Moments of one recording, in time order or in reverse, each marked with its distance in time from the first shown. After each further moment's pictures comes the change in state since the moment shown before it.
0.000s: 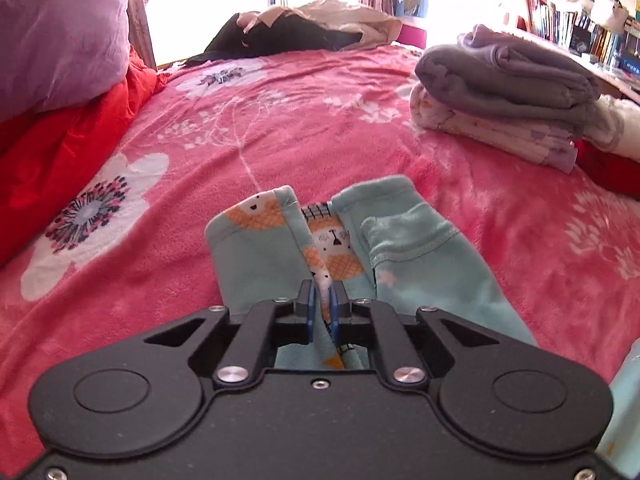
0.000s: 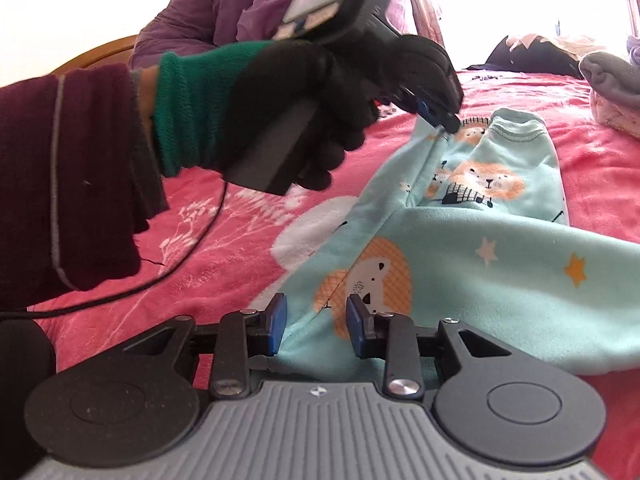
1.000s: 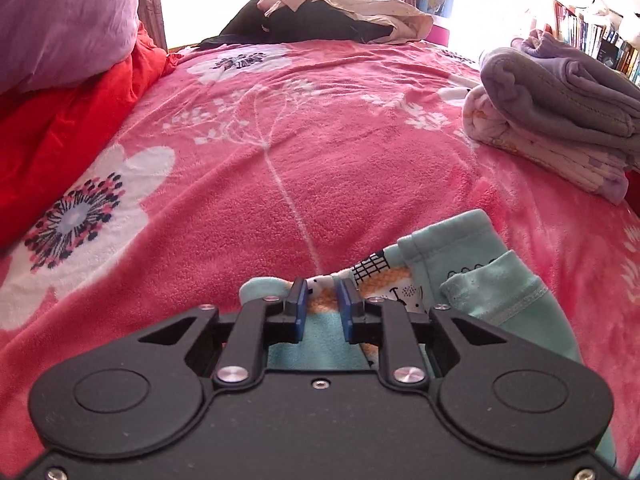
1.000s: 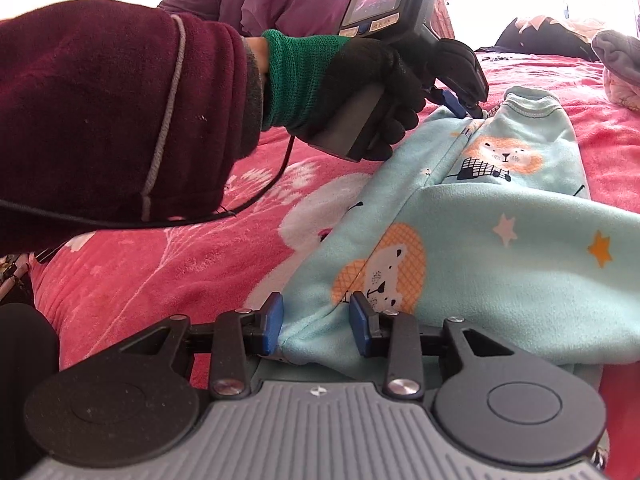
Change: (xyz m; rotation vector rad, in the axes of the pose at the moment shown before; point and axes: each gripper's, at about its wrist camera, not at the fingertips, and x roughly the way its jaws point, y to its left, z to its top) left arm 0.029 0.037 0.033 -0.054 -0.027 -0.012; right arm 0.010 -0.002 -0.006 0.015 0.052 0.033
